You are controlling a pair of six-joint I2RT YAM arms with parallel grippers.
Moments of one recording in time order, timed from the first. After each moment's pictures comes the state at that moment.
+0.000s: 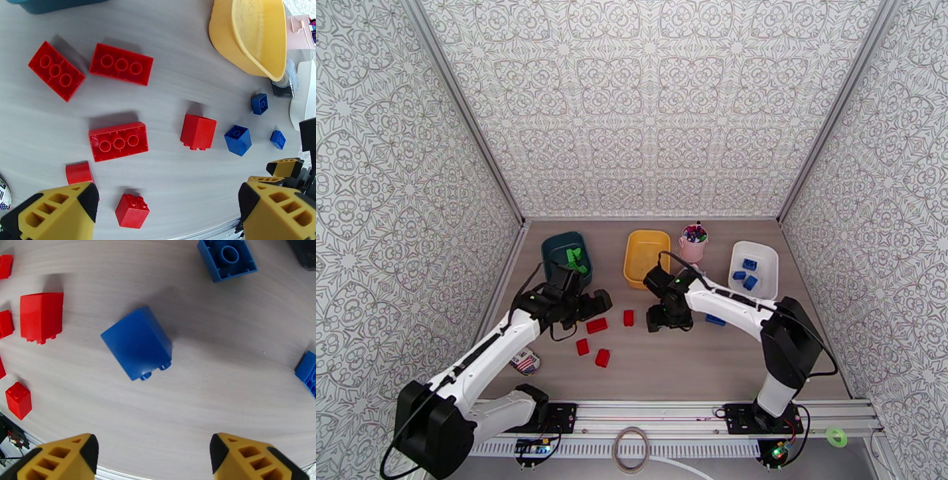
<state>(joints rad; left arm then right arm) -0.38 1.15 0.86 -0.74 0.17 -0.78 0.81 1.76 1.31 -1.00 -0.03 0.65</state>
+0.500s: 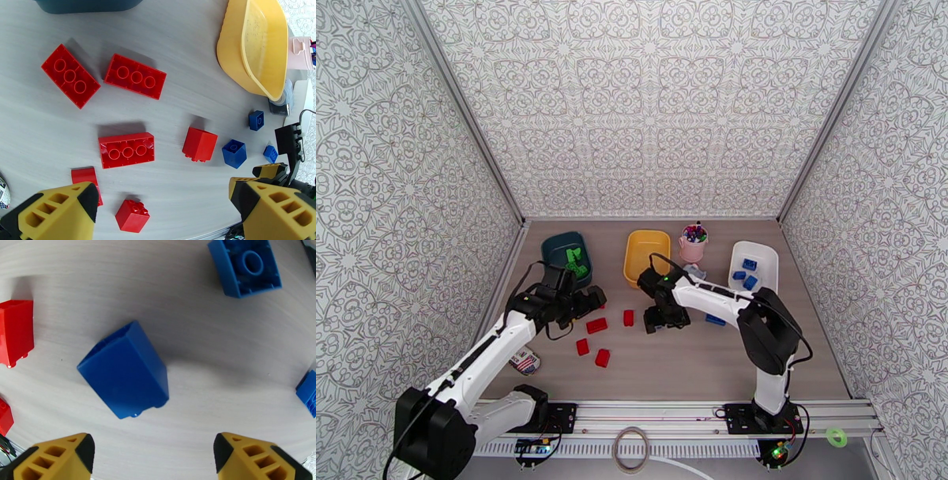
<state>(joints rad) -0.34 1.14 0.84 -0.71 0.18 -0.83 0.81 1.90 1.40 -1.03 0.00 0.58</state>
